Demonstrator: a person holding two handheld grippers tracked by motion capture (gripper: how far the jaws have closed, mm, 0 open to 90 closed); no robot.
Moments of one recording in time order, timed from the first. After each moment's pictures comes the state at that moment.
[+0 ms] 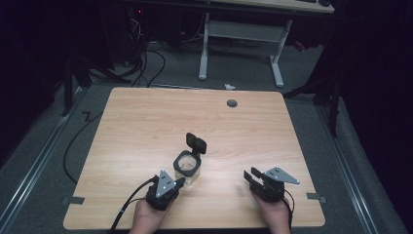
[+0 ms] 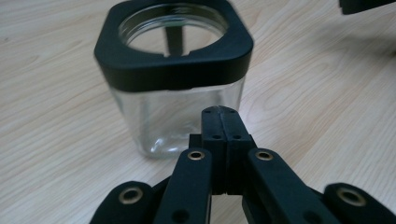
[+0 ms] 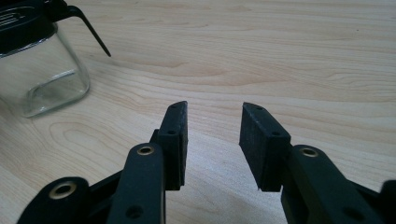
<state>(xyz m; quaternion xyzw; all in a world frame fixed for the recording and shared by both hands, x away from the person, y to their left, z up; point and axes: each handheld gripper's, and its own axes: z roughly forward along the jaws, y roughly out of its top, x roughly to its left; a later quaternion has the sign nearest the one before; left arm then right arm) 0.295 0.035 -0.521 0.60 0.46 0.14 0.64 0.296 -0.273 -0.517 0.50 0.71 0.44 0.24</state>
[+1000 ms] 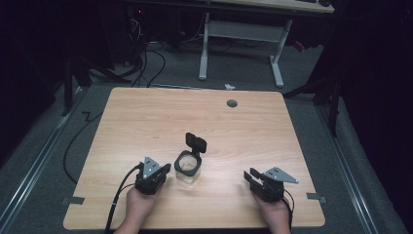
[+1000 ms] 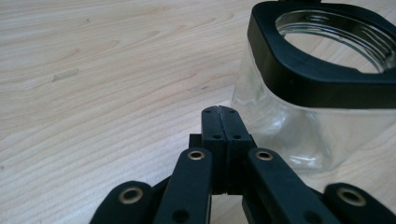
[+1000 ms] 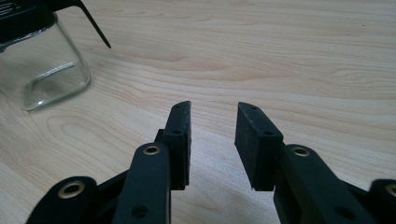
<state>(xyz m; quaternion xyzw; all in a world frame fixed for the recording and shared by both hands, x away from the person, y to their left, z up) 0.347 0.072 -0.525 0.54 0.53 0.17 0.63 0.298 -0.273 -0.520 0.50 0.71 0.44 0.23</state>
